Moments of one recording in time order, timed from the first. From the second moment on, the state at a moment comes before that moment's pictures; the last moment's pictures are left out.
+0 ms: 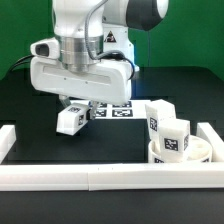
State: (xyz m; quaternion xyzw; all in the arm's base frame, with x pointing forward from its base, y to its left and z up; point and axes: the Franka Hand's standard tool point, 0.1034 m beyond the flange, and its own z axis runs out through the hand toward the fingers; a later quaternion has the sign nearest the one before) arm 0.424 -0.085 0.023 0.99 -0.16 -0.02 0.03
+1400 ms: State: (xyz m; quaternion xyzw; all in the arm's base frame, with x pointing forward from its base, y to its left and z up) arm 0.423 -0.107 0.041 0.98 -0.06 -0.19 -0.03
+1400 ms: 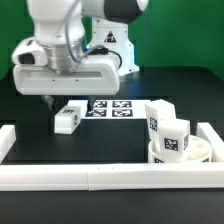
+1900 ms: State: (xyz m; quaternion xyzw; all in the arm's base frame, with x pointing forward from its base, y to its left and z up) arm 0.442 -0.119 0.040 0.94 -0.06 -0.35 -0.04
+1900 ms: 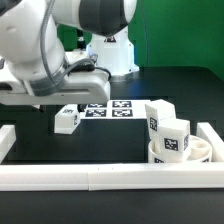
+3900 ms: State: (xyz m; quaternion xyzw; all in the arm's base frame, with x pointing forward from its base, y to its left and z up) arm 0.418 -0.104 0.015 0.87 -0.14 -0.47 -0.10
